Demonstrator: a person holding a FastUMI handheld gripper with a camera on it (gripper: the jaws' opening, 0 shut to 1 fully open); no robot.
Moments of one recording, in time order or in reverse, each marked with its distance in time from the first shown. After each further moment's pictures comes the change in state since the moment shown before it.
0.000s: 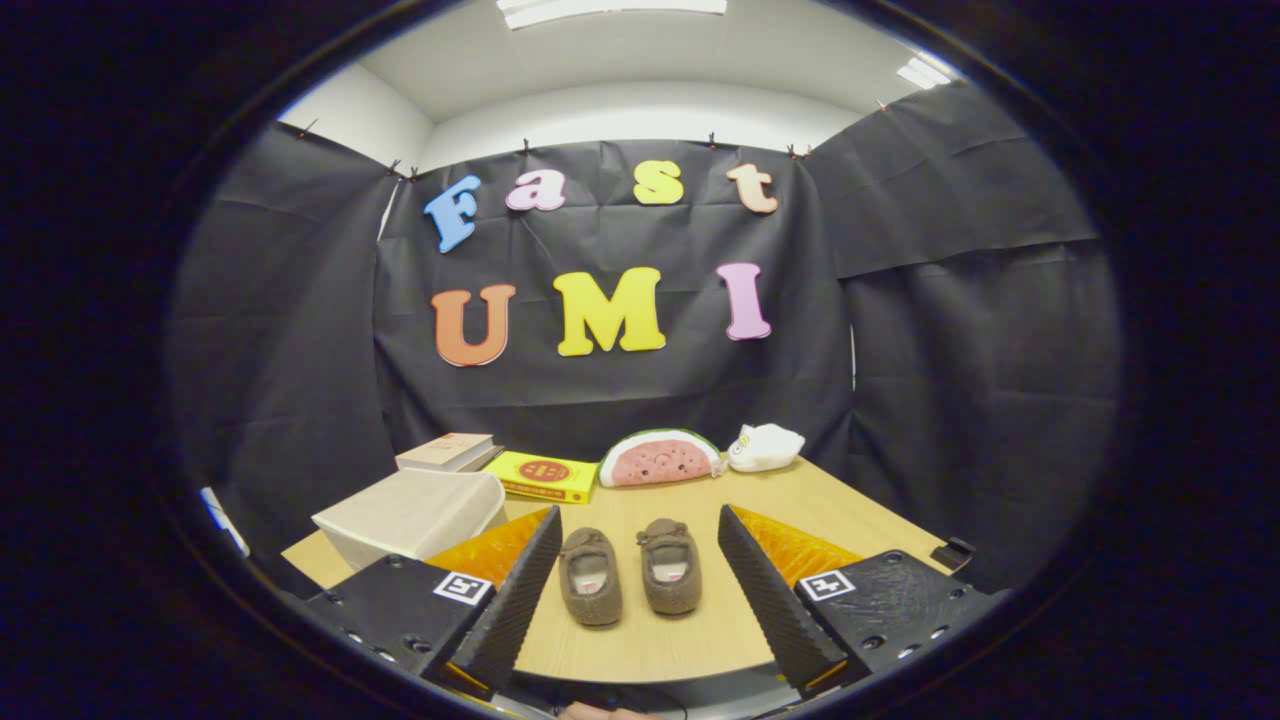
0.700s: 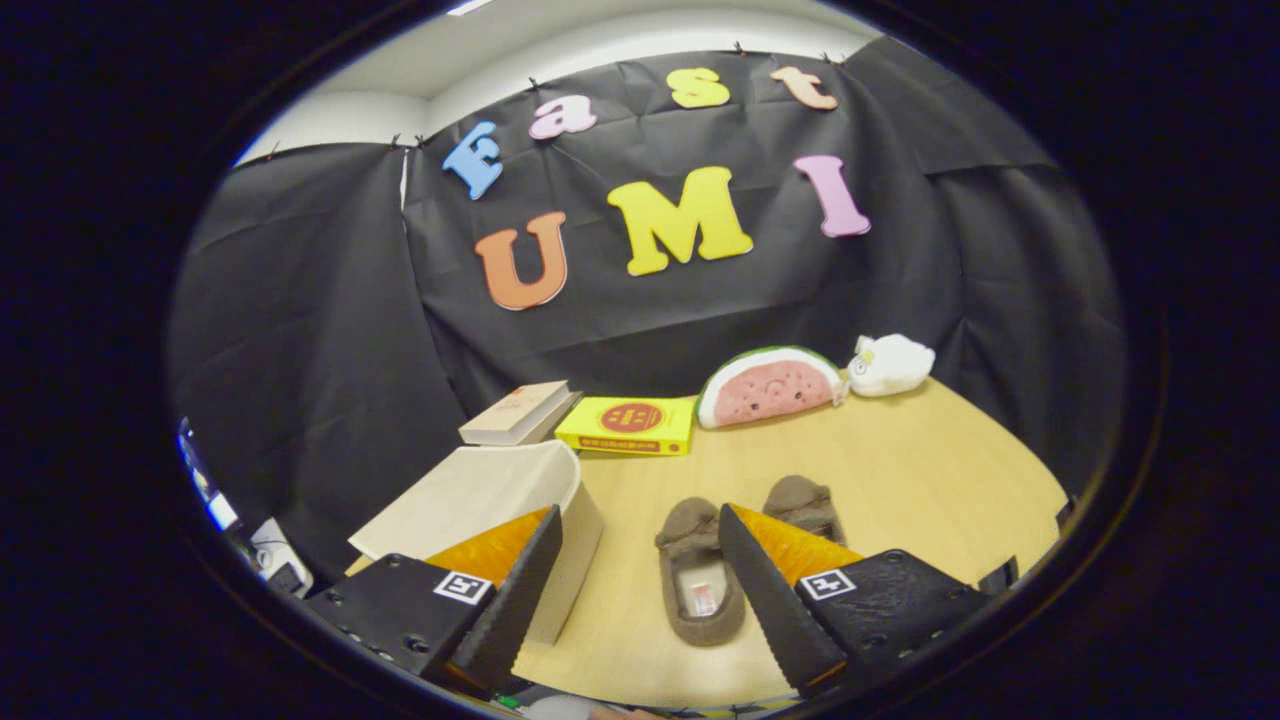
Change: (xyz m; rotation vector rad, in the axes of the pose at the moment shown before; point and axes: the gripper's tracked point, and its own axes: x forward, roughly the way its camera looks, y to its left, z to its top) arm 0.134 0.088 -0.055 0.135 0.300 0.260
